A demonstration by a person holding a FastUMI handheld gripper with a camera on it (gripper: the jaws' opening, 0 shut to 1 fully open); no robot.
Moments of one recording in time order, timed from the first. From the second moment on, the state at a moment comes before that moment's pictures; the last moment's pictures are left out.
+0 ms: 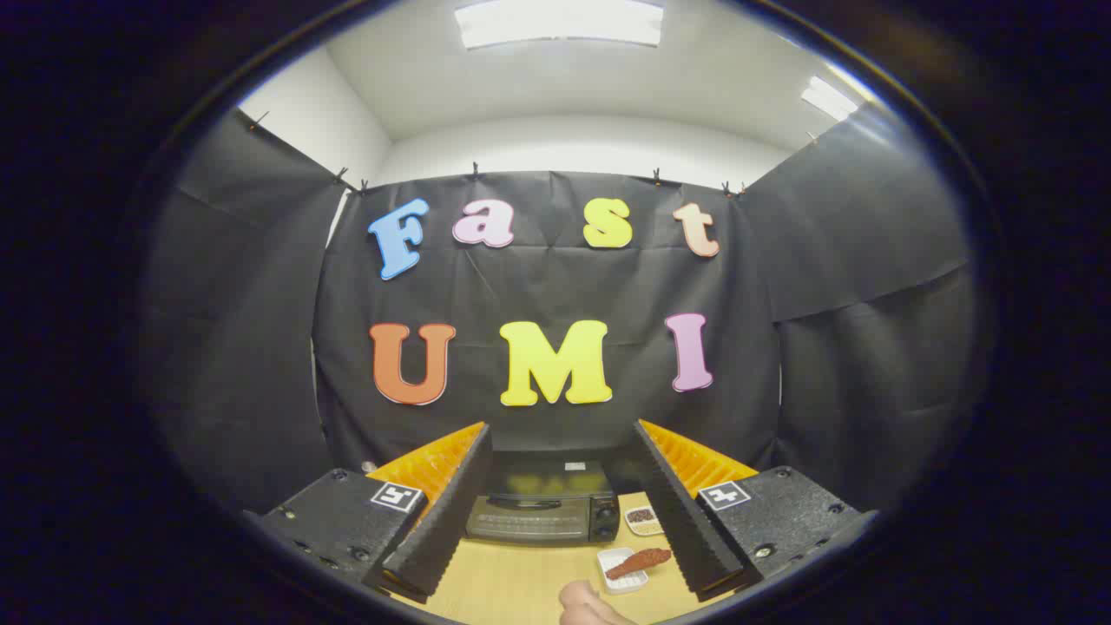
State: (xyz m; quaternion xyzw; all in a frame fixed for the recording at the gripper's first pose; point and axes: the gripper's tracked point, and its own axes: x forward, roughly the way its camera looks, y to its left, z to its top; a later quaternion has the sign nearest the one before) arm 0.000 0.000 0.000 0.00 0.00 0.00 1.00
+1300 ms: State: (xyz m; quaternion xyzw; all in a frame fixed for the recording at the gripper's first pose) arm 0.119 0.023 -0.109 -0.02 0.05 0.03 1.00
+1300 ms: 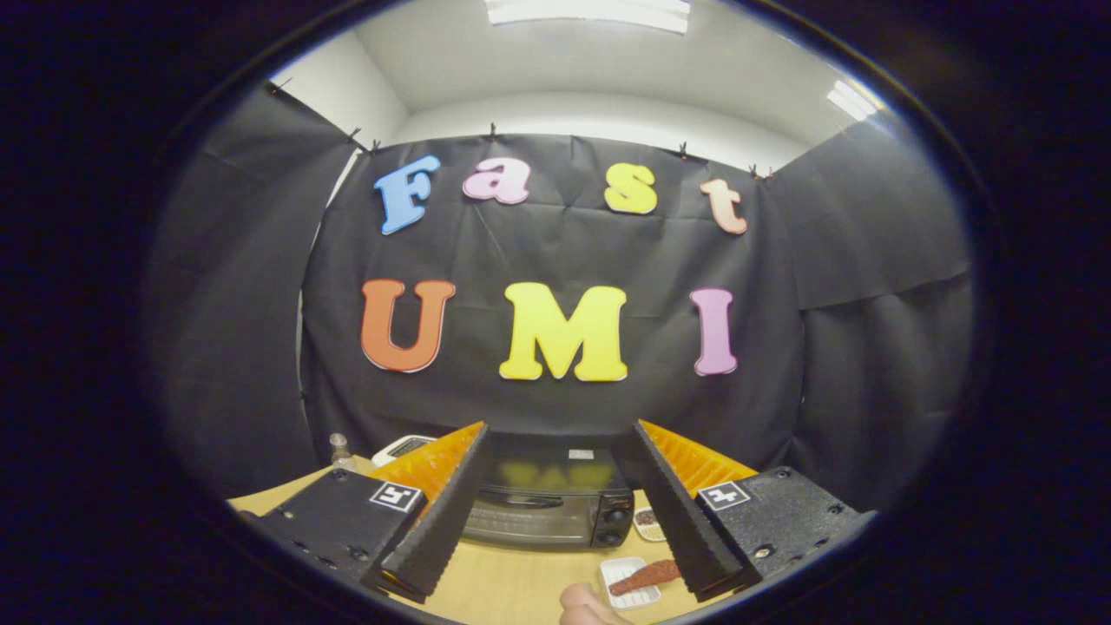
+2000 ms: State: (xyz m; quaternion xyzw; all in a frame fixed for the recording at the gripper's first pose) arm 0.252 0.049 -0.290 0.02 0.26 0.03 0.96
